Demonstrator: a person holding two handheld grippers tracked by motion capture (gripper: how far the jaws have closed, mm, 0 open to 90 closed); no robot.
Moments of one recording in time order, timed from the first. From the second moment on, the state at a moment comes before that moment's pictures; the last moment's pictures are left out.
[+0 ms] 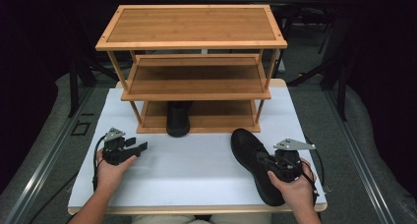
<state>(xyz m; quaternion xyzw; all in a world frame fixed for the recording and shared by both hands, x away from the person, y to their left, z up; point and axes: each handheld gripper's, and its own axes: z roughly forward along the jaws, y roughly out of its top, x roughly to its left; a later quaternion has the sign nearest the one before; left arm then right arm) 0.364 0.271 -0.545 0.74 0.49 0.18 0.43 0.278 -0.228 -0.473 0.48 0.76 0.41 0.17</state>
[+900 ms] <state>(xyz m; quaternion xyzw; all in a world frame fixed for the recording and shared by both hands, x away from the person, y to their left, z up) 0.364 0.270 -0.545 0.74 0.49 0.18 0.43 0.267 -0.224 -0.487 0.45 0.72 0.47 0.23</state>
